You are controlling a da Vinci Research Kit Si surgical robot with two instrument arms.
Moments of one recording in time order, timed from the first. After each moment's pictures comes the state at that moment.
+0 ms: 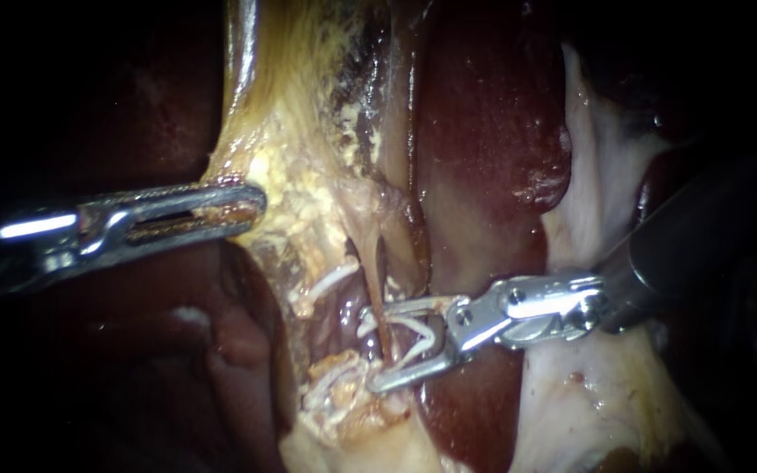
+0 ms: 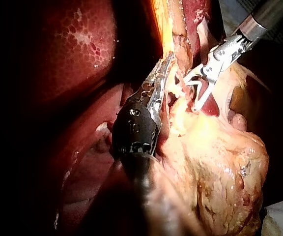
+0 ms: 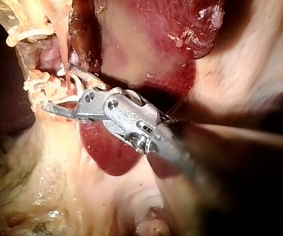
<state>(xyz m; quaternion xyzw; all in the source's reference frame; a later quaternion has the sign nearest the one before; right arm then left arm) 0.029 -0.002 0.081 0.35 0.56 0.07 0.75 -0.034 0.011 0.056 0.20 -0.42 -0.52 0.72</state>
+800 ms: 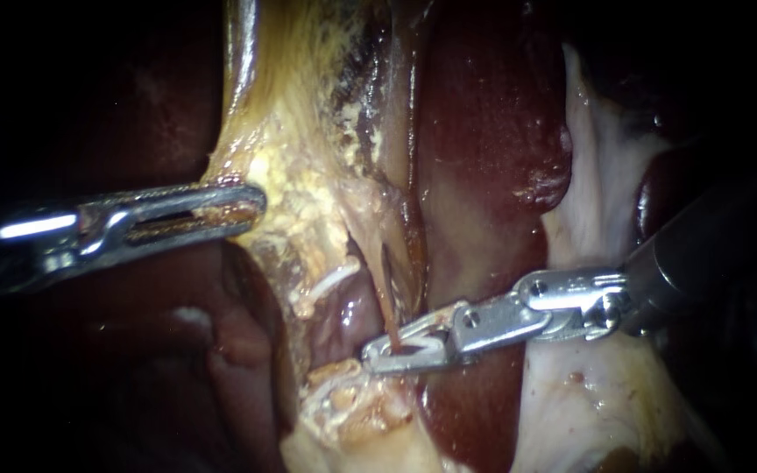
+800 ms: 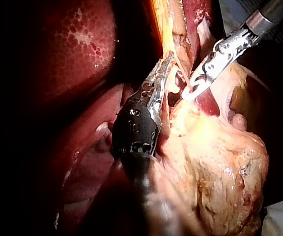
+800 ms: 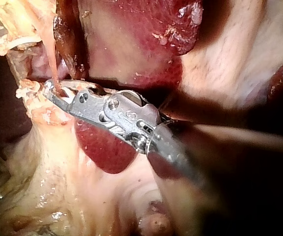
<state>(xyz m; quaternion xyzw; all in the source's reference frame) 0.027 -0.001 0.080 0.34 0.54 0.09 0.76 -0.033 0.011 0.056 0.20 -0.42 -0.52 0.72</state>
